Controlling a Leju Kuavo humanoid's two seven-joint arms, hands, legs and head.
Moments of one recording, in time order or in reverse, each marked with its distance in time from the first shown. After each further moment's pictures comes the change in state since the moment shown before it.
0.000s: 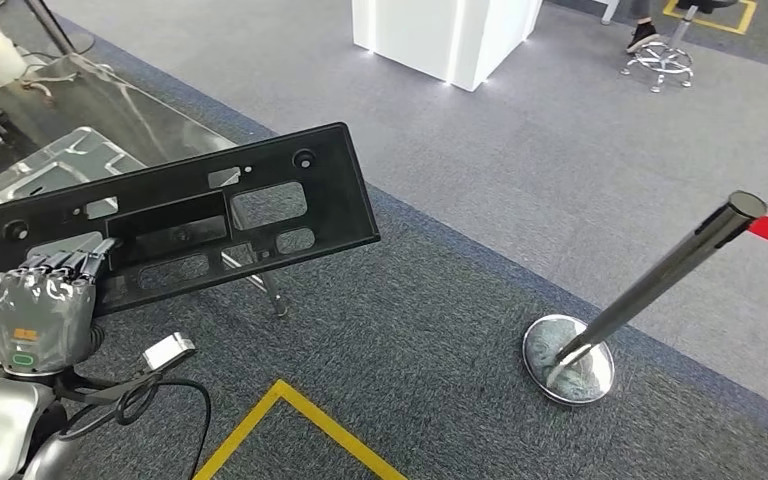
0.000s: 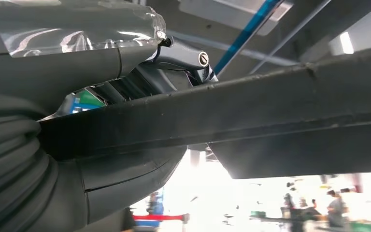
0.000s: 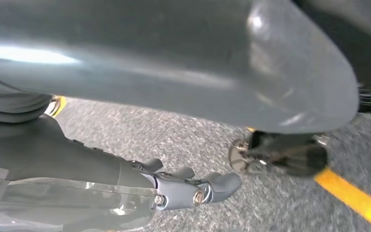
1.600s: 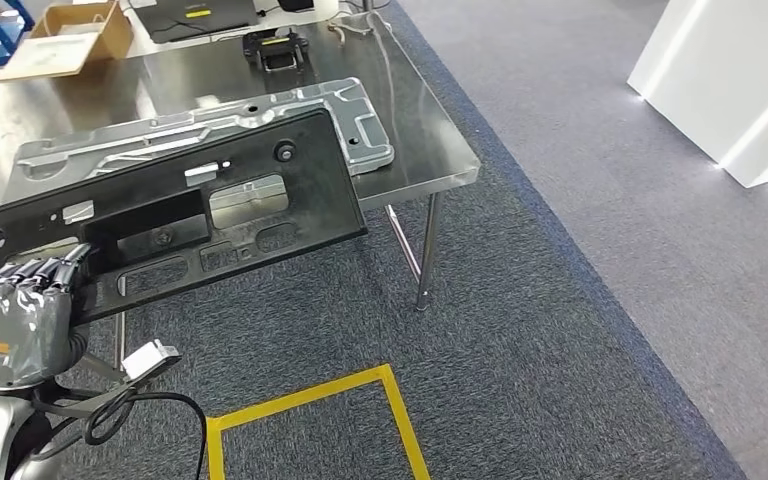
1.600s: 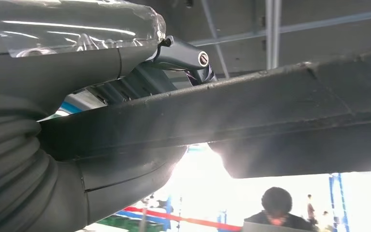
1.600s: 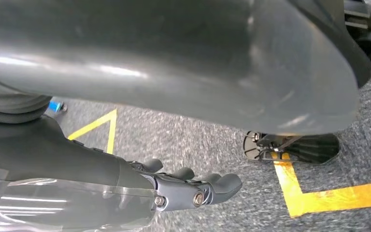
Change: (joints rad) left arm 0.053 0.001 0.055 -0.048 0.061 0.034 -0.016; right arm 0.005 0.001 -0.011 0.000 -0.002 0.005 0.000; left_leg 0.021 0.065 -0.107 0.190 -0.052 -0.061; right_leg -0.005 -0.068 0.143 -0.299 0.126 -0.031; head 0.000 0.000
